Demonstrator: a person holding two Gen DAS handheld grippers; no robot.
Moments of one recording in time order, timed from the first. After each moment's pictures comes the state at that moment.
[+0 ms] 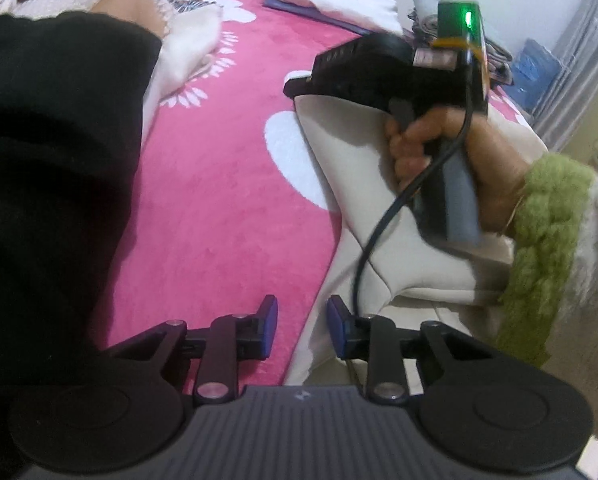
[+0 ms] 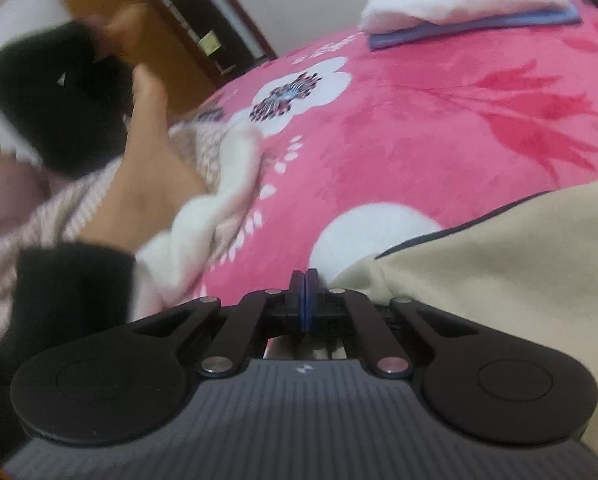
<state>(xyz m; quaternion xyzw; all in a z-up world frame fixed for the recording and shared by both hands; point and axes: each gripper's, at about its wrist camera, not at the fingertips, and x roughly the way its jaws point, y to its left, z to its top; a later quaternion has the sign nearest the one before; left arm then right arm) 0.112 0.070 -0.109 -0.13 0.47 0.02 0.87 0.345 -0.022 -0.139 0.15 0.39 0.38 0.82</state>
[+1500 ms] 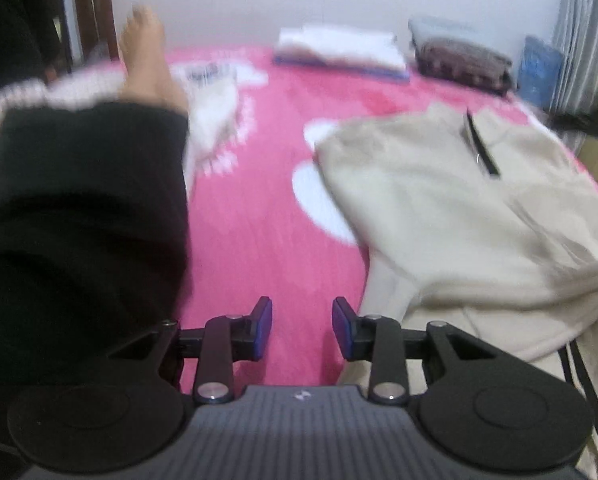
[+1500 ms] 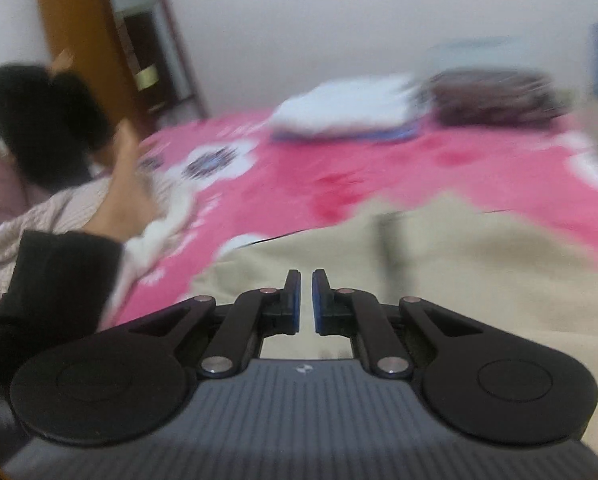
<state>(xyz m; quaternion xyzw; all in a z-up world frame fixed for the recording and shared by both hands) 0.077 0.051 -0.081 -0.02 0.38 0.07 0.92 0.203 -0.209 -0.022 0.05 0.30 0.22 0.93</state>
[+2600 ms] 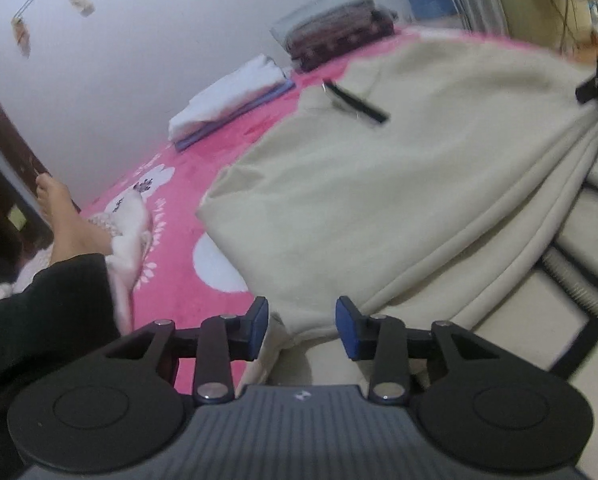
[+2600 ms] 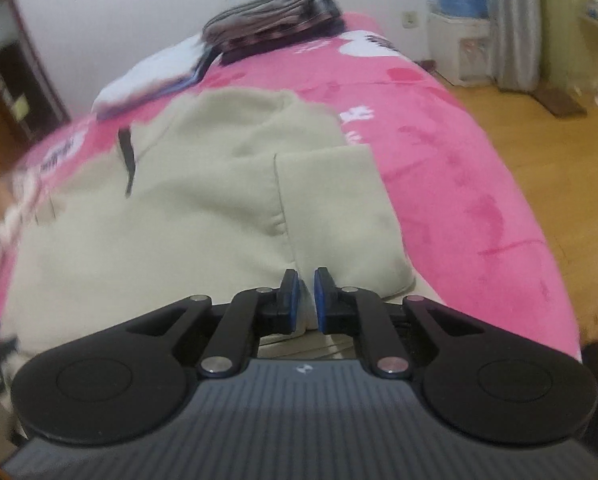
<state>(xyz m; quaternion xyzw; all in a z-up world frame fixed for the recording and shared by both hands) 0.076 -0.064 -0.098 0.22 0.35 0.00 0.91 0.161 -0.371 -0.108 0.13 0.37 0.05 0.92</state>
